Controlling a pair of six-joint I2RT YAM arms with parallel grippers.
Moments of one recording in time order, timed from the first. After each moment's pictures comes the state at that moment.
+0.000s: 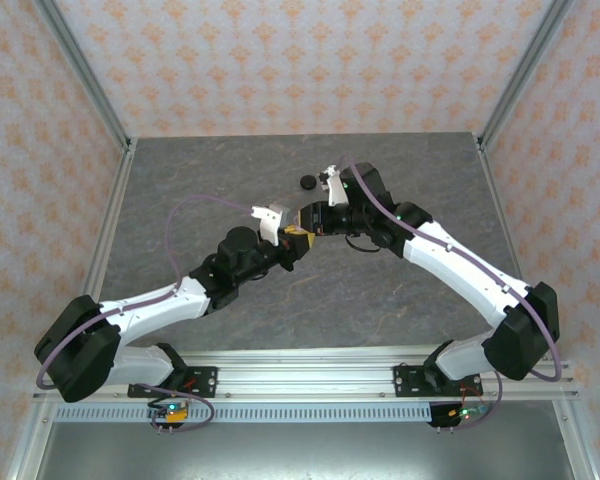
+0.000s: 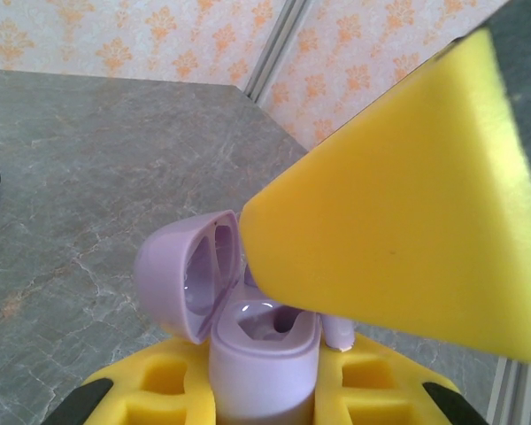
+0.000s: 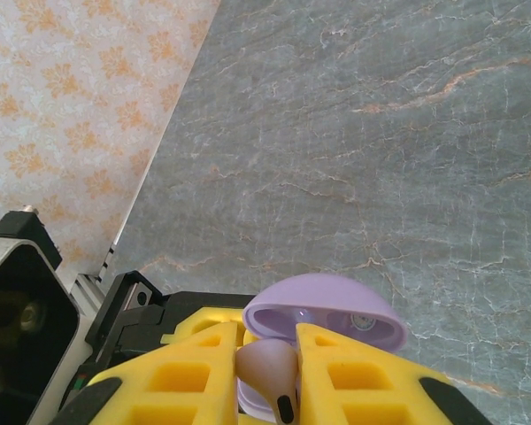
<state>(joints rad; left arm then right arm) -0.71 1.27 0.62 0.46 0.09 -0.45 0.67 1.40 1.25 -0.48 -0.35 0.56</state>
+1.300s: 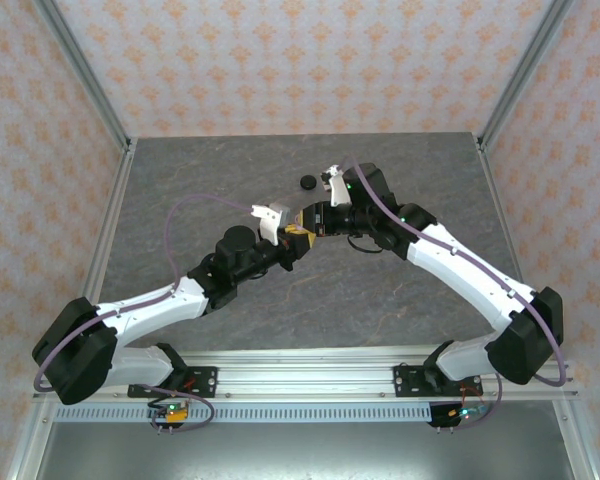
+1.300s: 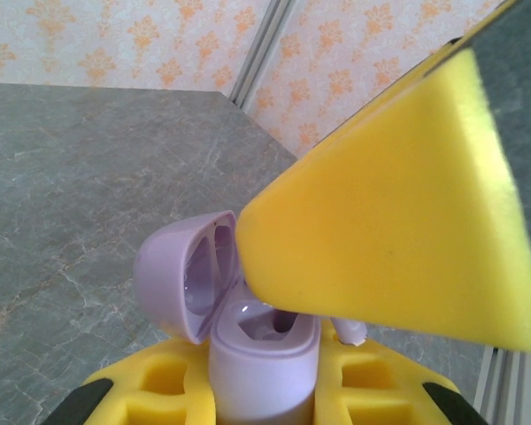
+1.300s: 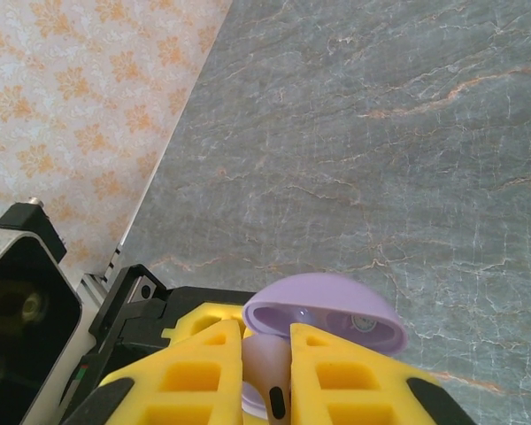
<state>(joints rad) -0.71 1.25 0.63 0.46 0.13 -0.44 0.67 1.37 1.25 -0.49 -0.35 0.56</state>
